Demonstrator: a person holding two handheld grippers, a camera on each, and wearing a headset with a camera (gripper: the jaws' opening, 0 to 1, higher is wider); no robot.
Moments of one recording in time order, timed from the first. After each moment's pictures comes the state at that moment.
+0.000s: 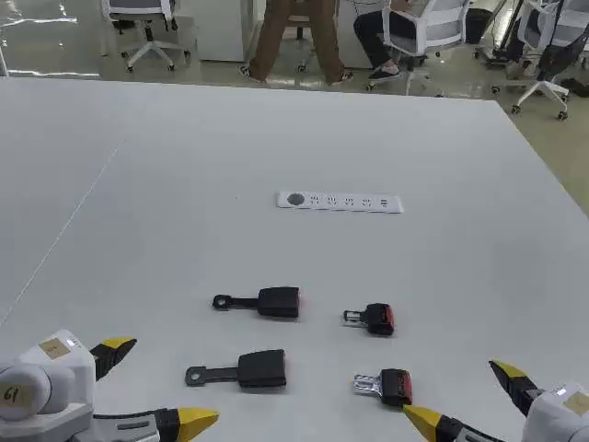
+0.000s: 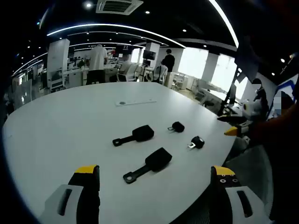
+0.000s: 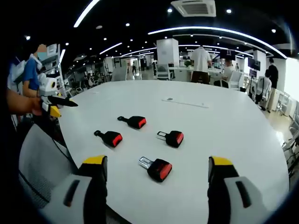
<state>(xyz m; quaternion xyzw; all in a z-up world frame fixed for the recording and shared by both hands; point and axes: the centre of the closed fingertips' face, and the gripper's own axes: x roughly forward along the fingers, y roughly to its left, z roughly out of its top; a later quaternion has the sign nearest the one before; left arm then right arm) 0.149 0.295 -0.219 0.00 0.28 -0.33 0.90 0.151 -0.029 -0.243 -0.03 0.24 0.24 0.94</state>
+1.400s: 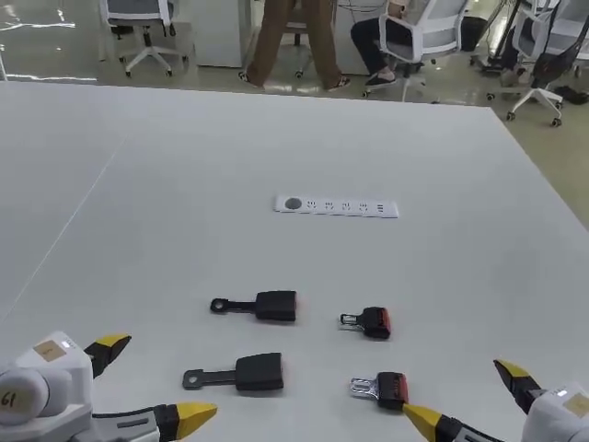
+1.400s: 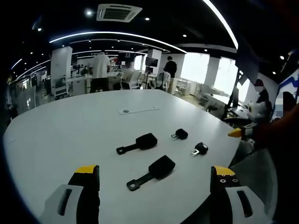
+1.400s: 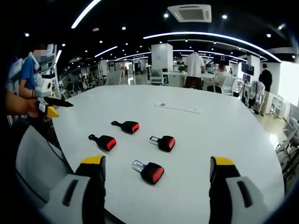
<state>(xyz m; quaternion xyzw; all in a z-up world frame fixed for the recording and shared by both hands) 0.151 0.293 -0.206 0.00 0.26 -0.31 0.91 0.154 -0.037 -0.235 -0.04 0.23 0.22 0.95</state>
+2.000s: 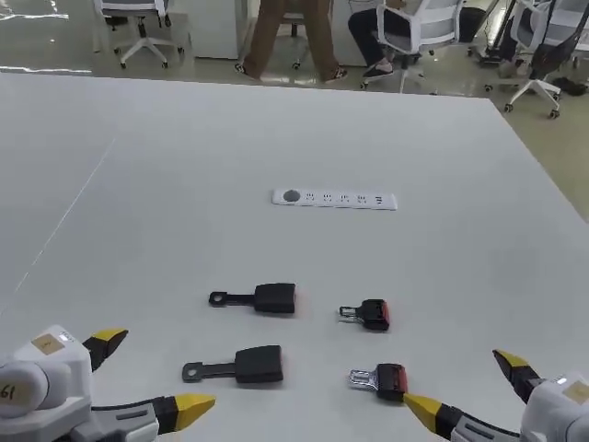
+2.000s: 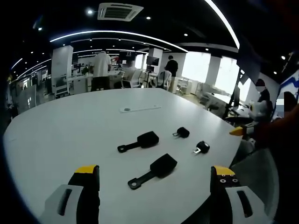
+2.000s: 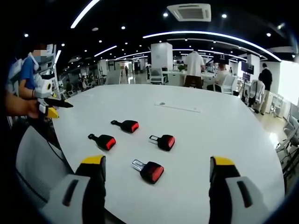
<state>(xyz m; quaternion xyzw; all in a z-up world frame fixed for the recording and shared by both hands) 0.152 0.292 -0.209 0.00 0.27 -0.31 0.91 0.154 -0.038 -0.237 -0.04 0.24 0.22 0.95</state>
